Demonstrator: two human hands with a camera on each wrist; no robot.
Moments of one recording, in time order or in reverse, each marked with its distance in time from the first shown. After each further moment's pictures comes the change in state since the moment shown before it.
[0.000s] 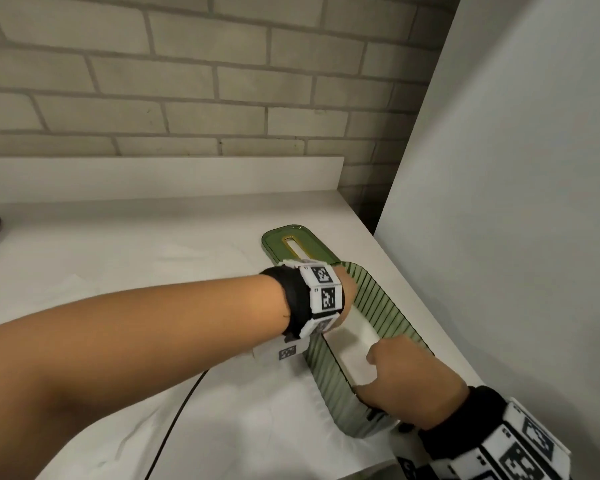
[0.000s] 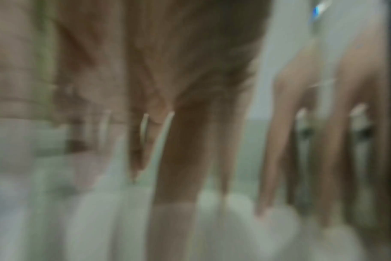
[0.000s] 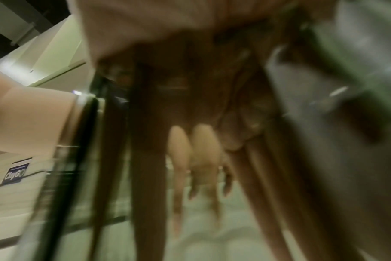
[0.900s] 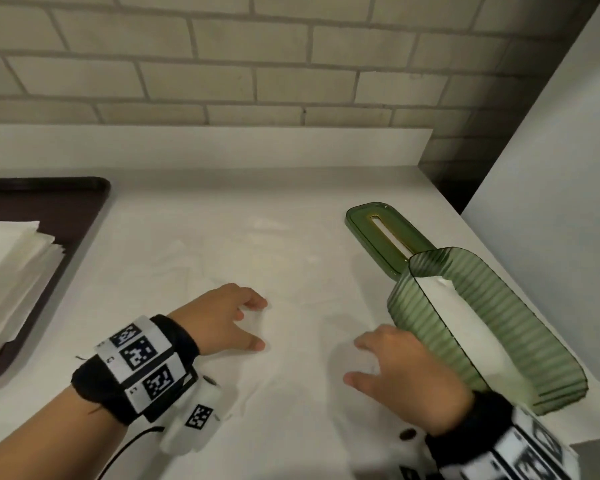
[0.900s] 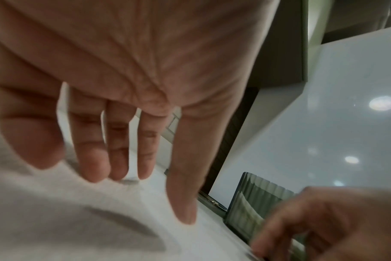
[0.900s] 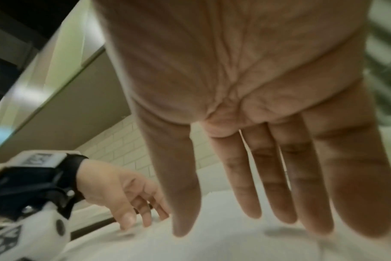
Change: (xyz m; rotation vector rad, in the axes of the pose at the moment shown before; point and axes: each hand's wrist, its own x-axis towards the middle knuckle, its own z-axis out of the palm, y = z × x) left_hand -0.119 -0.138 0.218 -1.063 0.276 -0.285; right_hand 0.016 -0.116 0.030 0.191 -0.057 -0.233
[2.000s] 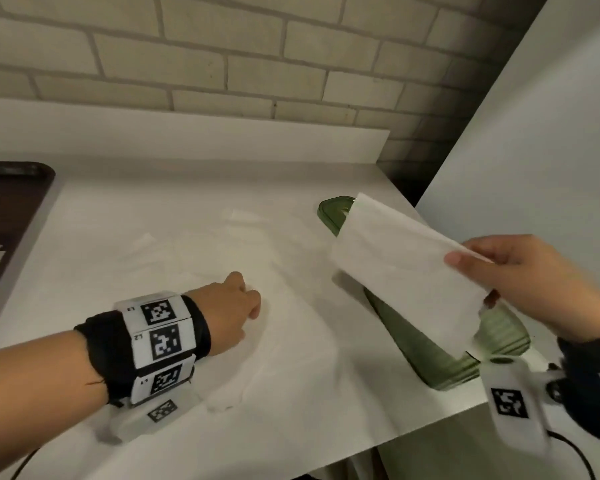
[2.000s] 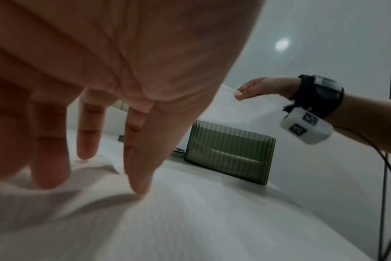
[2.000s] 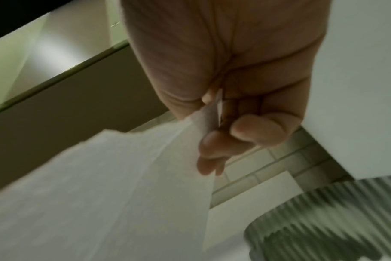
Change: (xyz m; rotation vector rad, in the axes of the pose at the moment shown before) left_hand 0.003 0.007 0.000 0.505 -0.094 0.188; right_hand -0.052 0.023 -0.111 0.361 0.416 0.234
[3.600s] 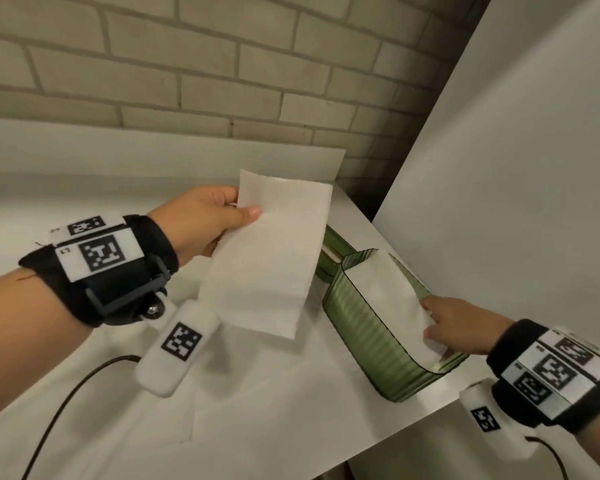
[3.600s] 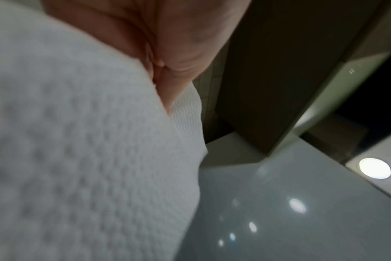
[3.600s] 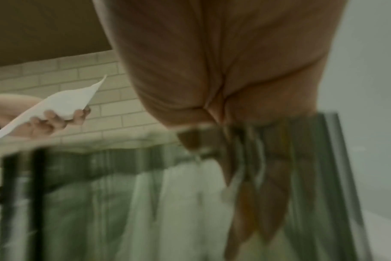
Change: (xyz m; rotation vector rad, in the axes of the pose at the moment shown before) left_hand 0.027 0.018 -0.097 -1.324 0.279 0.241; right_hand 0.021 0.076 0.009 -0.387 -0.372 0.304
